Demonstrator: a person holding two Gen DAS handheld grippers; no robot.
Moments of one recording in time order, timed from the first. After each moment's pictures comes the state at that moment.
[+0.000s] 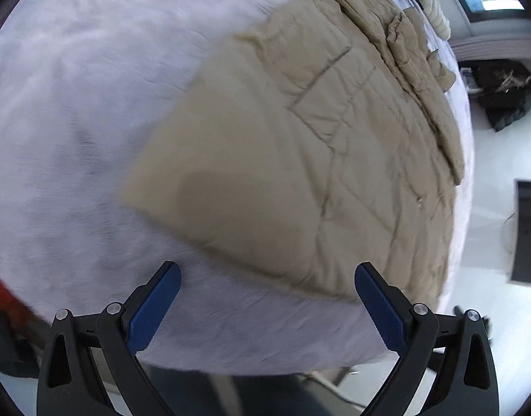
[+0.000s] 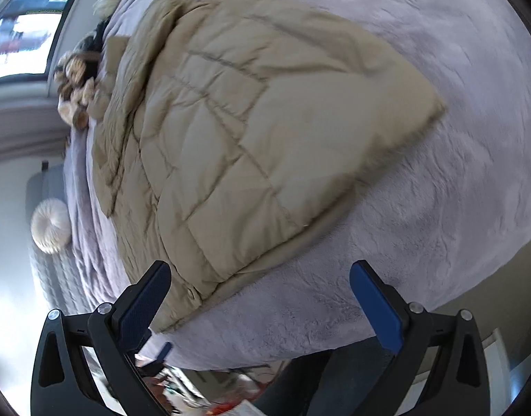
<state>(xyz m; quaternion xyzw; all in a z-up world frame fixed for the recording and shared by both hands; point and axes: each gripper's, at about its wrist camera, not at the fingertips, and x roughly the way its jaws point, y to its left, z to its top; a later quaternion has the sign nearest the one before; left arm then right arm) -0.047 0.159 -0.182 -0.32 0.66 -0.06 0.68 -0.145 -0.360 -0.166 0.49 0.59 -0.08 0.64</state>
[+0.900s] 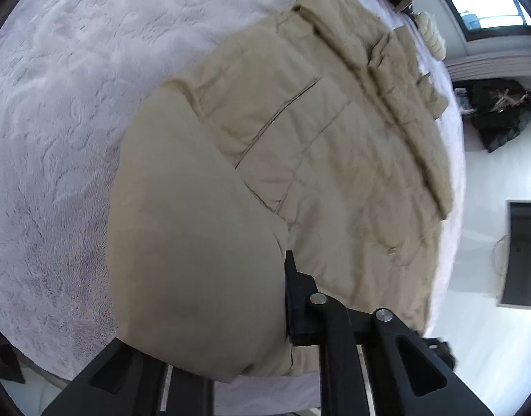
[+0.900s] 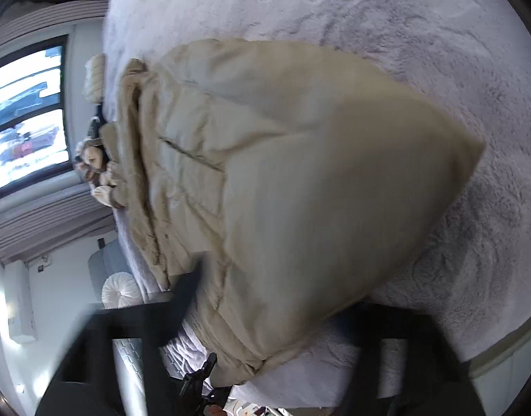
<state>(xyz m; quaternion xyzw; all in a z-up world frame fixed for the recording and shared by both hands) 0.010 0.142 -0.170 -0.35 0.62 -0.06 0.70 -0.116 -0.400 -0.229 0.64 0.50 -0.09 0.58</state>
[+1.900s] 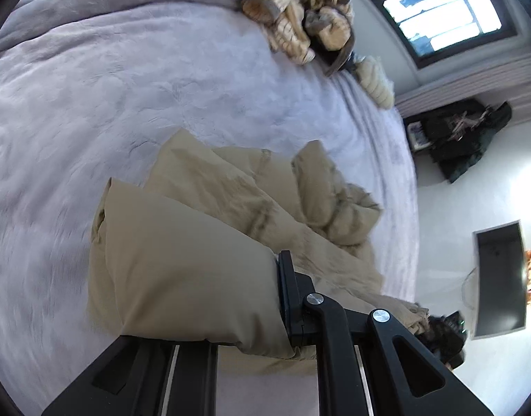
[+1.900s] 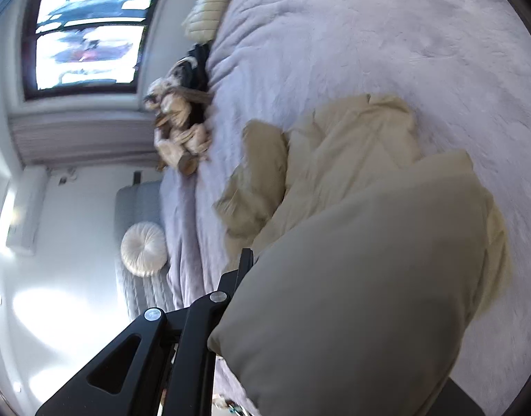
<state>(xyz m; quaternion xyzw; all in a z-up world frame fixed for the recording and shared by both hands) 0.285 0.120 -0.083 -0.33 0.54 -0.10 0.77 0.229 -0.421 -0.139 0.54 0.49 0.08 0.68</state>
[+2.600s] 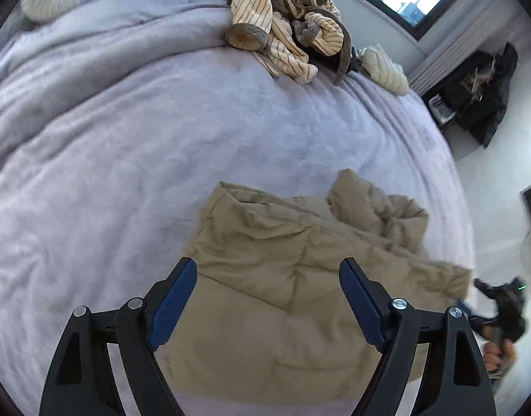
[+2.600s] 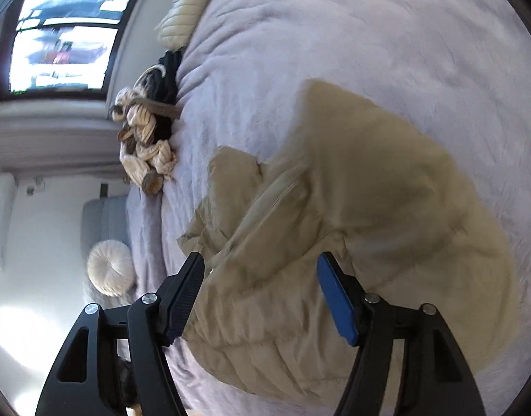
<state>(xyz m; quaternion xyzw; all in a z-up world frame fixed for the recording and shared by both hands) 0.318 0.120 -0.059 -0.17 0.52 -0.06 0.84 0.268 -0.405 -0.141 0.46 0.52 0.04 0.72</state>
